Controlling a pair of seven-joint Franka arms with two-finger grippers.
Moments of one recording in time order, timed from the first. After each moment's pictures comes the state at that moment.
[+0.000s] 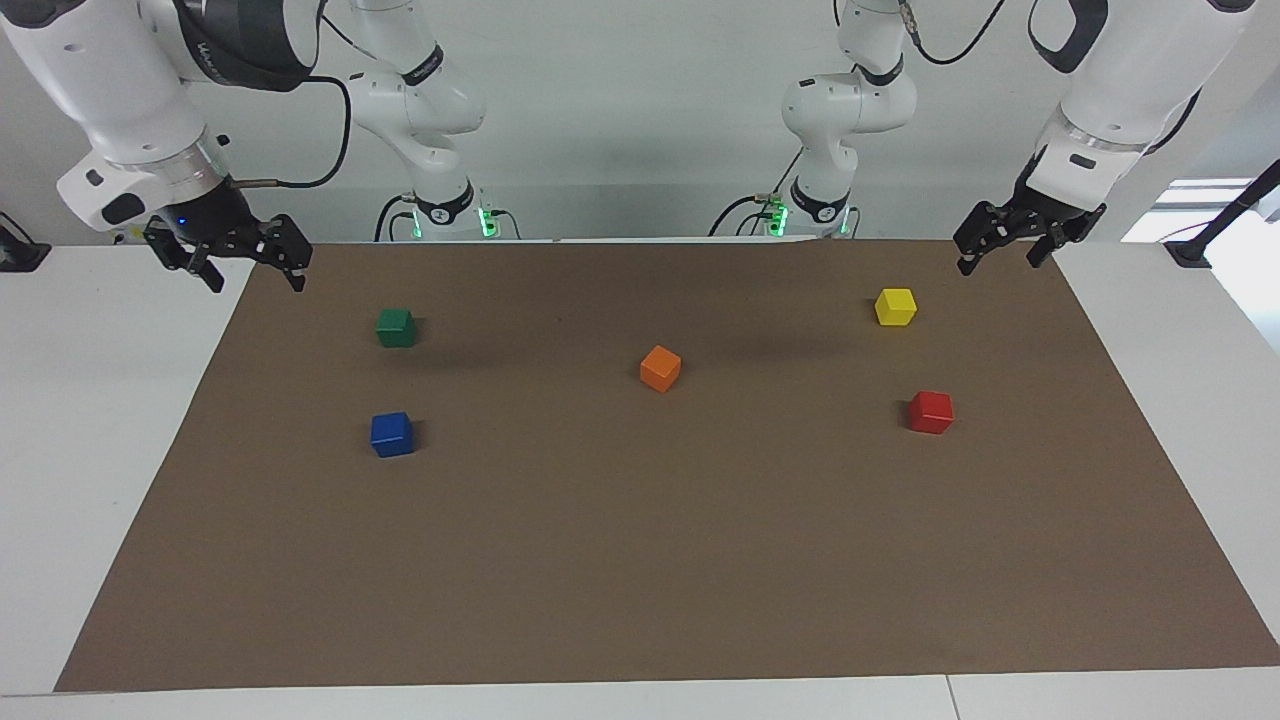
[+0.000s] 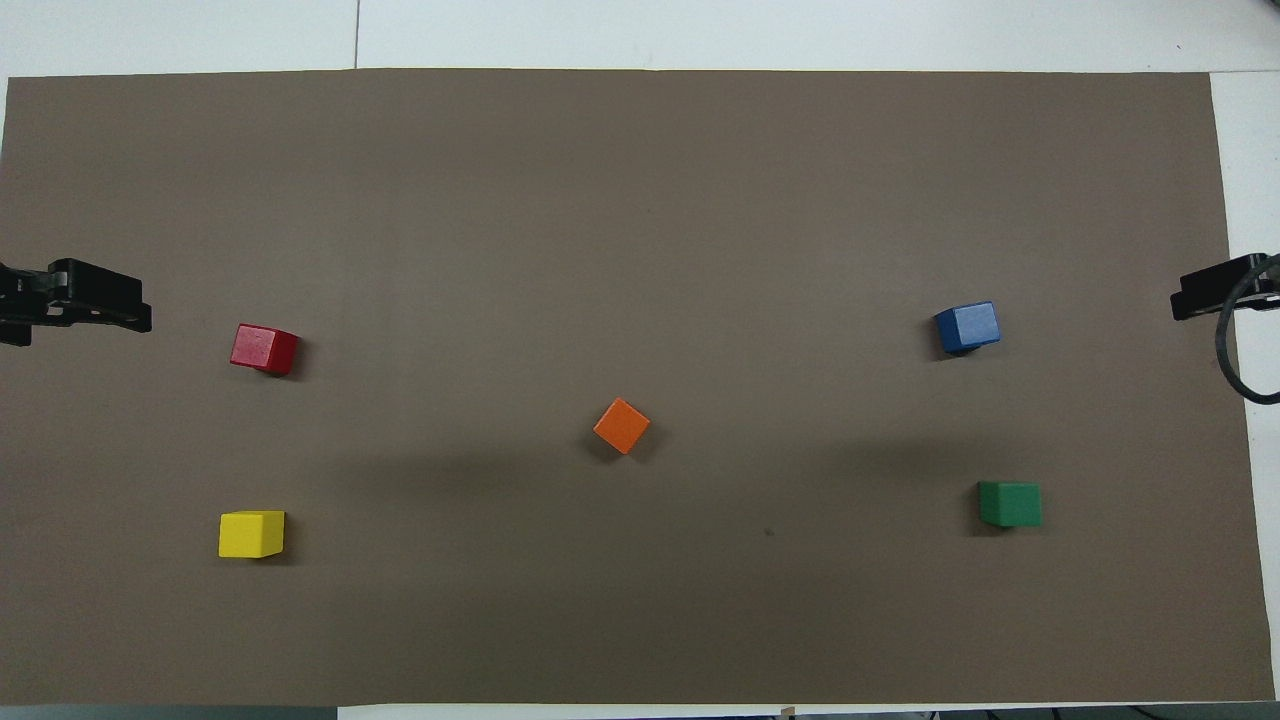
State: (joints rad) left arm 0.01 -0.02 -0.06 -1.59 0.01 1.54 -0.08; right arm -0.07 0.00 -0.03 -1.61 -0.04 1.58 -0.11
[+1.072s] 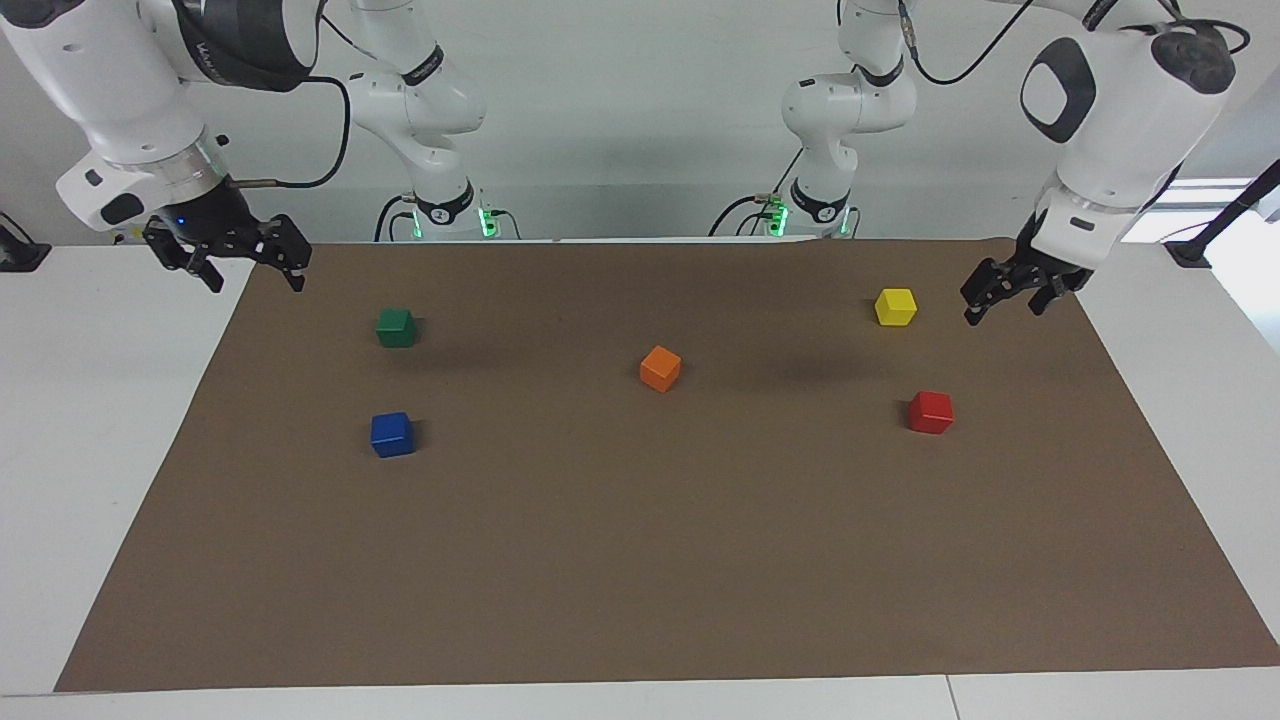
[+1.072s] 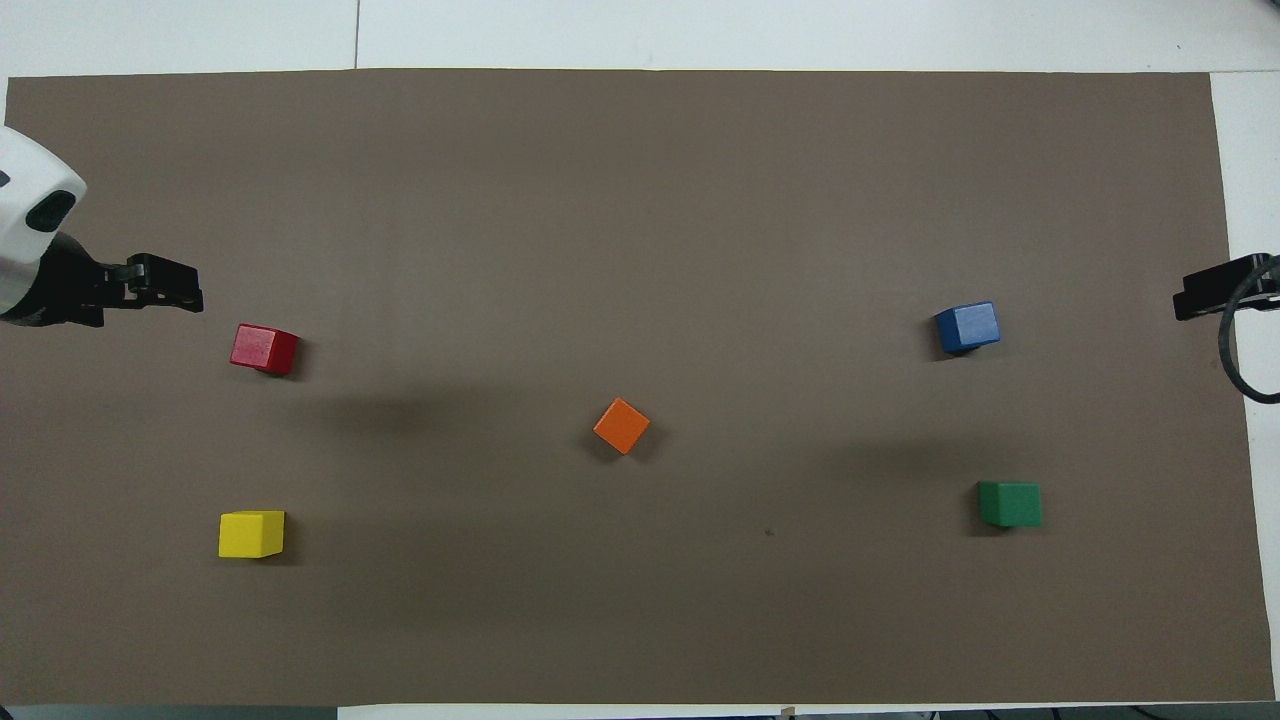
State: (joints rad) left arm 0.02 0.06 -0.02 -1.80 0.01 1.86 -0.05; right arm -0.07 0.00 -0.03 -1.61 -0.04 1.58 -0.11
